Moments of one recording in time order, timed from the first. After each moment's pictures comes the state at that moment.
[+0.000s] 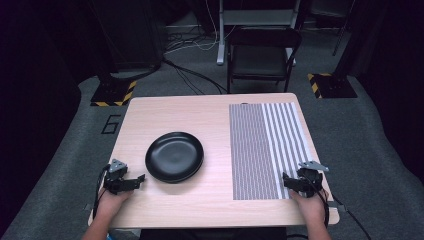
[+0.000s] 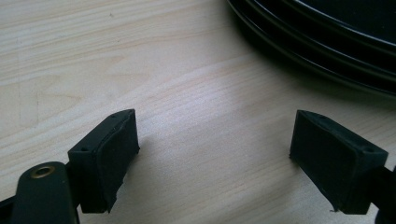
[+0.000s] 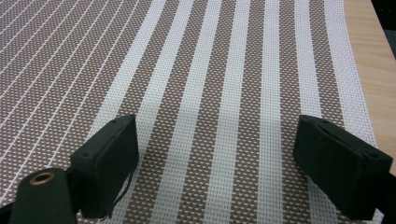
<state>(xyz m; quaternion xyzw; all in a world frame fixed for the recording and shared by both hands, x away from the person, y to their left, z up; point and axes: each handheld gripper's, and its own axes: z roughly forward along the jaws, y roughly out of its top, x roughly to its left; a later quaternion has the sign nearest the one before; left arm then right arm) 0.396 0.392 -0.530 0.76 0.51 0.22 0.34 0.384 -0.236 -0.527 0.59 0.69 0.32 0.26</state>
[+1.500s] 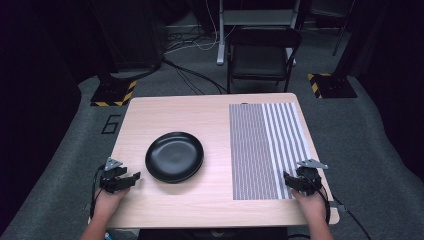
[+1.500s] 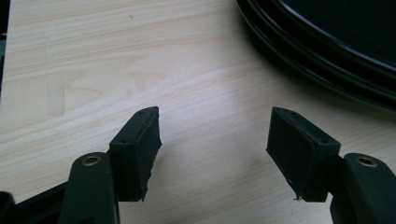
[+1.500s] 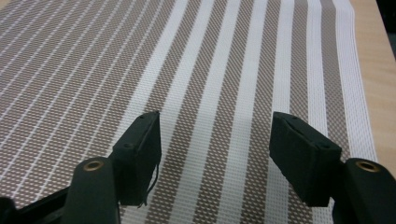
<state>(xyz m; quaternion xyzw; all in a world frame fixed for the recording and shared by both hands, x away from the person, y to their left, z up) 0.392 0.397 -0.516 0.74 0.54 0.21 0.34 0.382 -0.230 -0.513 0.57 0.71 0.32 0.25</state>
